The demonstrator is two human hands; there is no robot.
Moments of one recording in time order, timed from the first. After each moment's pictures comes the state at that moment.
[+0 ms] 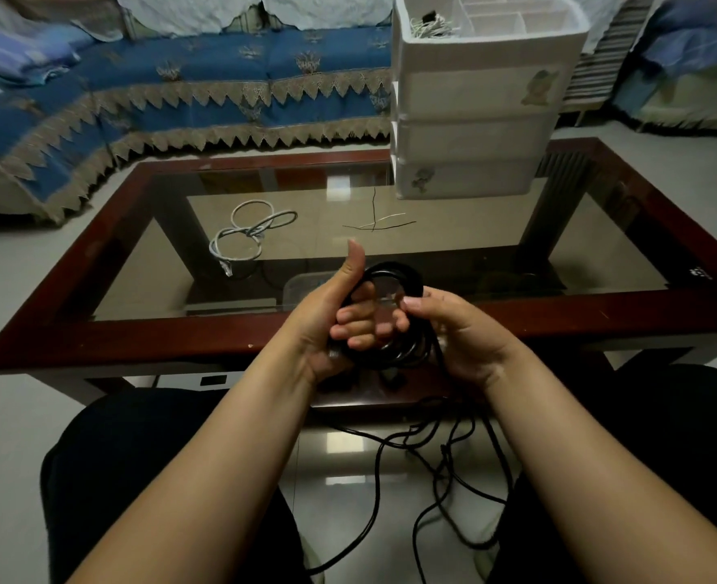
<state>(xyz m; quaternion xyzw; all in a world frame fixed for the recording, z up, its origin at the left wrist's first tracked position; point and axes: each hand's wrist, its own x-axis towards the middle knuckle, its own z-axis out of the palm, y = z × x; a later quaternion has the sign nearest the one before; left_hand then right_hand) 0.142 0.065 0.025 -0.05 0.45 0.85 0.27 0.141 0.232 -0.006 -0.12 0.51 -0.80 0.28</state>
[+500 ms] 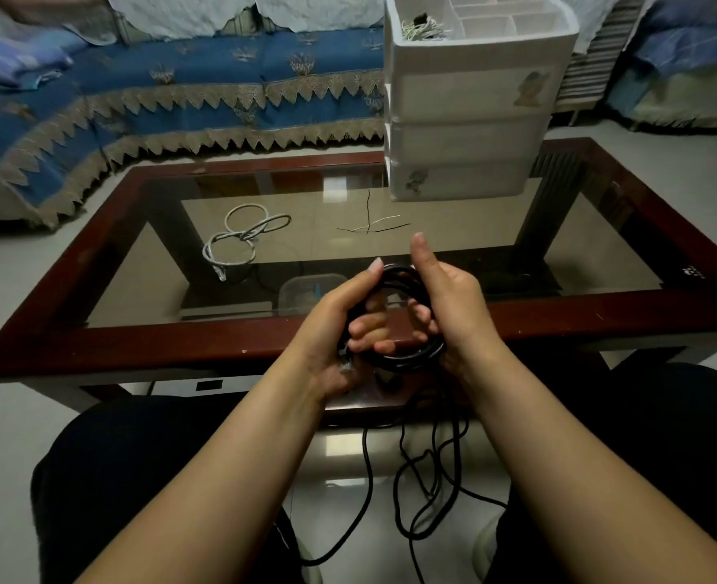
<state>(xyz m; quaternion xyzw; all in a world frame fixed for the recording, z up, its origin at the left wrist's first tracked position) 0.149 0.079 0.024 -0.04 0.41 0.86 0.29 0.140 0.213 0.017 0.05 0.67 -0.74 0.04</state>
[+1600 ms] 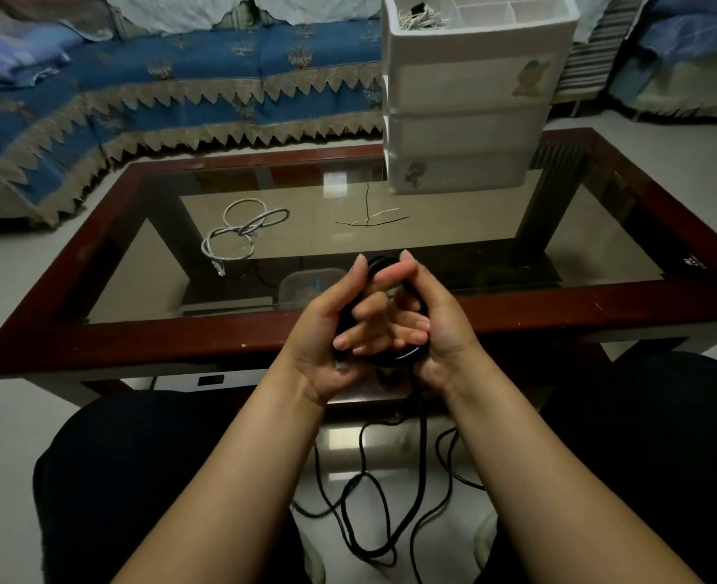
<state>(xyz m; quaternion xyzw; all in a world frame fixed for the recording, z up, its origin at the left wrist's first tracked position) 0.149 0.072 0.004 0.09 0.29 0.89 0.34 0.146 0.202 -0.007 0.06 0.41 -0.89 0.18</state>
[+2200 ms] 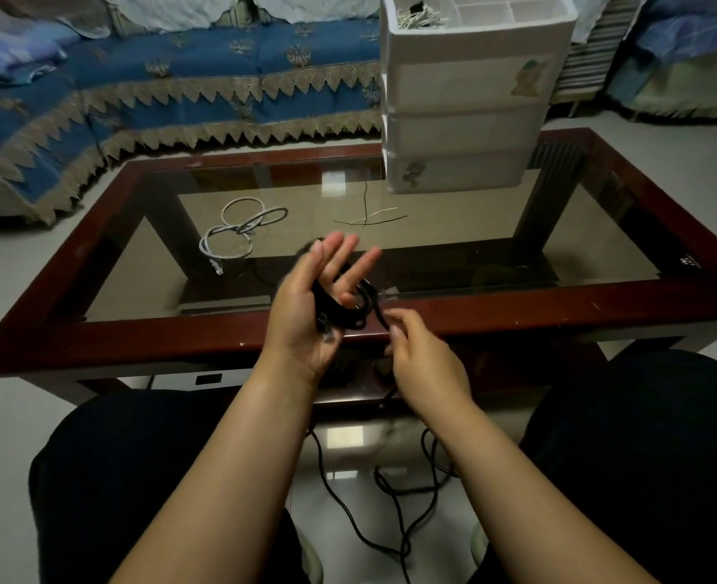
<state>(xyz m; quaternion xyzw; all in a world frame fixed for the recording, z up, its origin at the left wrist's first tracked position) 0.140 0.069 0.014 -0.05 0.41 0.91 0.07 0.173 0.201 -0.049 0.02 0.92 -0.38 0.00</state>
